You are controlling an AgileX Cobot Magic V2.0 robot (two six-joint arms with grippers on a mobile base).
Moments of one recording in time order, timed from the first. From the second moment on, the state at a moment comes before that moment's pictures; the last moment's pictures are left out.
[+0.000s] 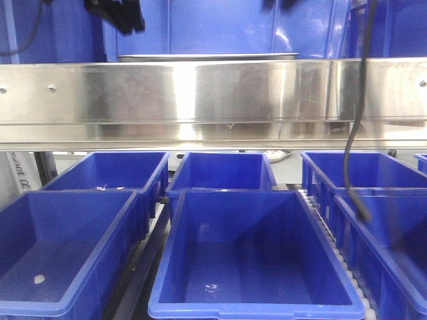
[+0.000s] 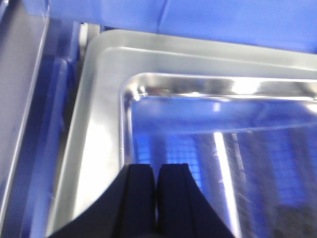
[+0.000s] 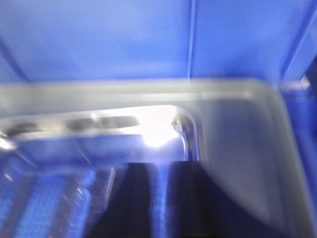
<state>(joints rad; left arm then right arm) -0.40 1.85 -1.75 0.15 0.74 -0.47 0.44 1.81 -1.69 -0.48 0.69 0.82</state>
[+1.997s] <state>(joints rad) -0.57 0.47 -0.62 0.29 0.21 -0.48 0.44 0.69 -0.66 -0.57 -0.02 0.78</state>
